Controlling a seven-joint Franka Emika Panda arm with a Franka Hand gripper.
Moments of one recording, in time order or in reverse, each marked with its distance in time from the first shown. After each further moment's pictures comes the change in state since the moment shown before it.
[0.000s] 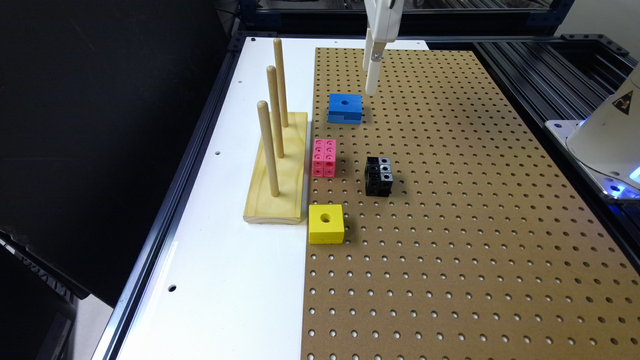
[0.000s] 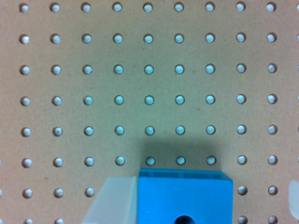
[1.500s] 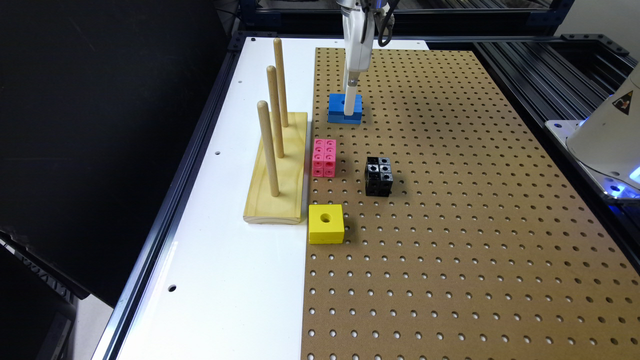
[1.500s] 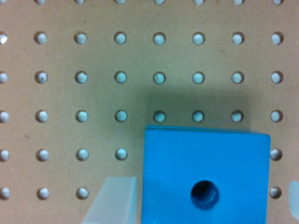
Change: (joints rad) arm 0.001 0.203 0.007 0.111 -0.009 0.108 0.000
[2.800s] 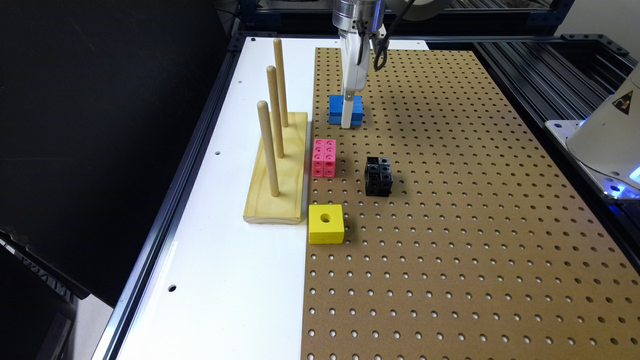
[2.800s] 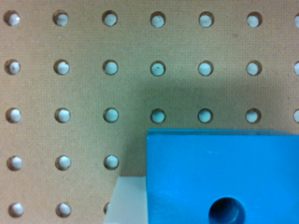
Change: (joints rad) arm 0.000 0.081 0.002 0.009 -0.002 0.074 0.001
